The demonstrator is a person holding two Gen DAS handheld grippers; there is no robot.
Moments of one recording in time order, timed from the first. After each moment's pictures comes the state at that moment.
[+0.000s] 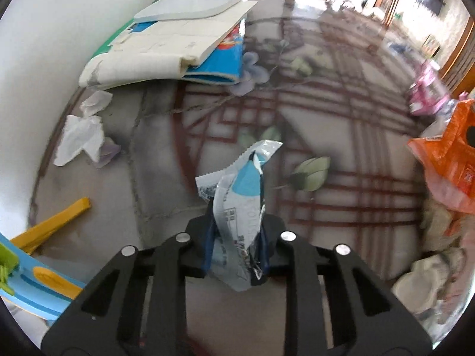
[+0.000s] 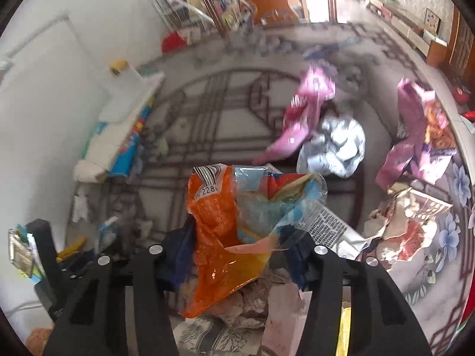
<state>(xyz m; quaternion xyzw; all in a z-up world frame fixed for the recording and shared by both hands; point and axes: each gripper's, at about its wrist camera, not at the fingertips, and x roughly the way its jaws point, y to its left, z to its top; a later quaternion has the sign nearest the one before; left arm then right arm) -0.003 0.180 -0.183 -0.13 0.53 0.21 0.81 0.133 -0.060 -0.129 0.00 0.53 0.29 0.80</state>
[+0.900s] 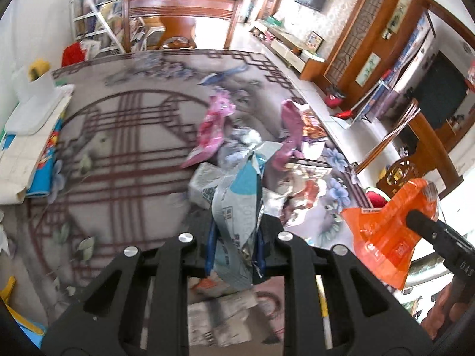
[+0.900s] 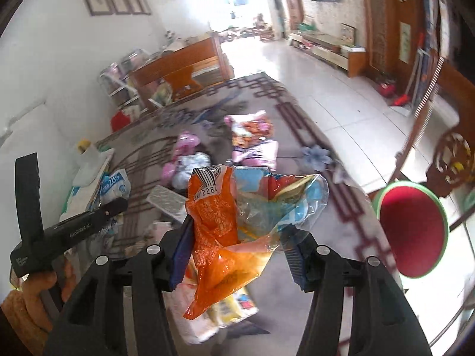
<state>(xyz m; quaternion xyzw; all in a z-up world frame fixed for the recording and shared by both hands) 0.080 -0.004 -0.089 -0.10 0.45 -0.05 0.89 0.051 -0.261 -0.066 0.09 0.43 0.13 0.89</state>
